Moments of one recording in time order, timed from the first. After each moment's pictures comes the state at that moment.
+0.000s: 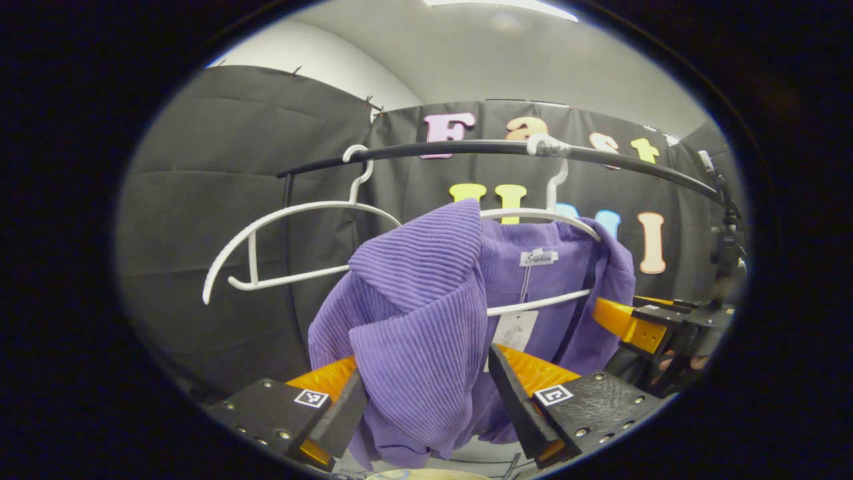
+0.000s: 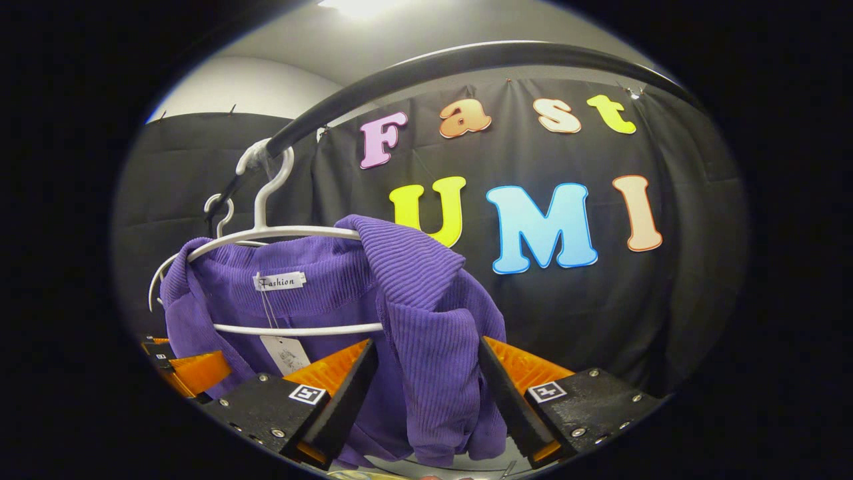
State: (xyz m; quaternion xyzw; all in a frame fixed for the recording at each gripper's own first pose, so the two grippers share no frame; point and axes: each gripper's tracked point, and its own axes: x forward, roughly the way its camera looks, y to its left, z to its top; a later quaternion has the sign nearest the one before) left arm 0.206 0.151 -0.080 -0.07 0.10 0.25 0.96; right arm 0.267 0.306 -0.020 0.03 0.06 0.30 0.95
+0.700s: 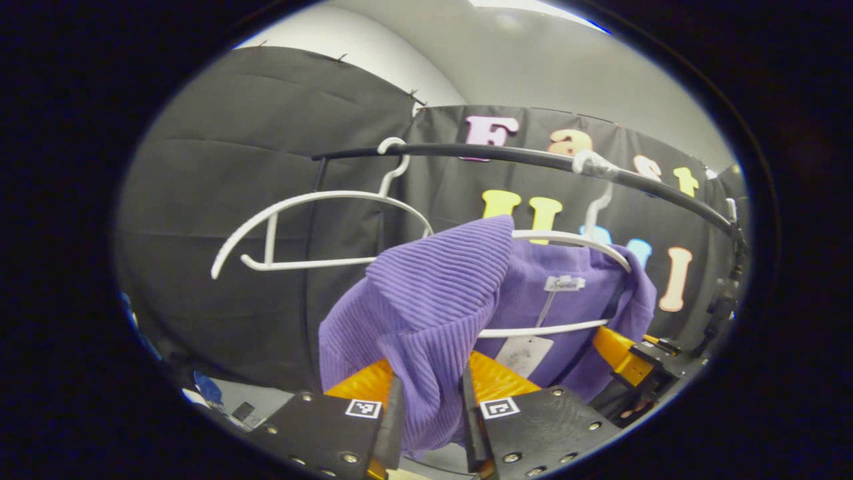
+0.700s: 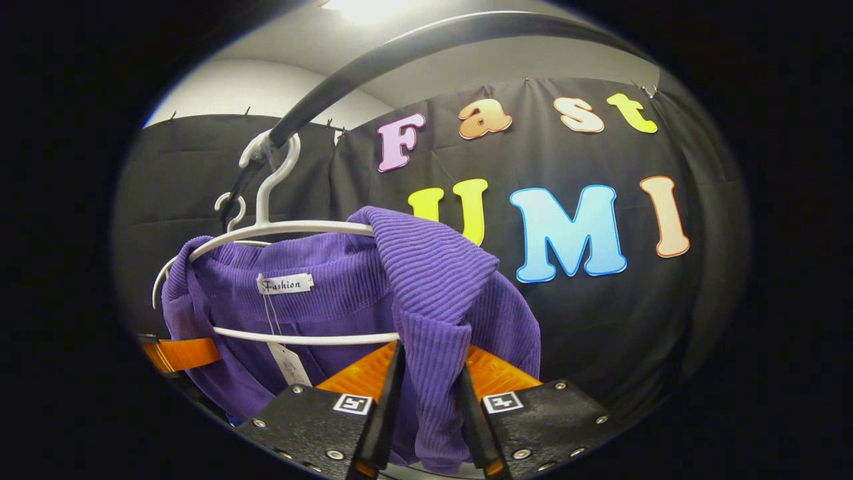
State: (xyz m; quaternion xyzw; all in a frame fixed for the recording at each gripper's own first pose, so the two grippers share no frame) left arm 0.210 0.153 -0.071 -0.15 0.07 0.30 0.94; right arm 0.280 0.328 -0.015 0.04 0.05 0.35 0.94
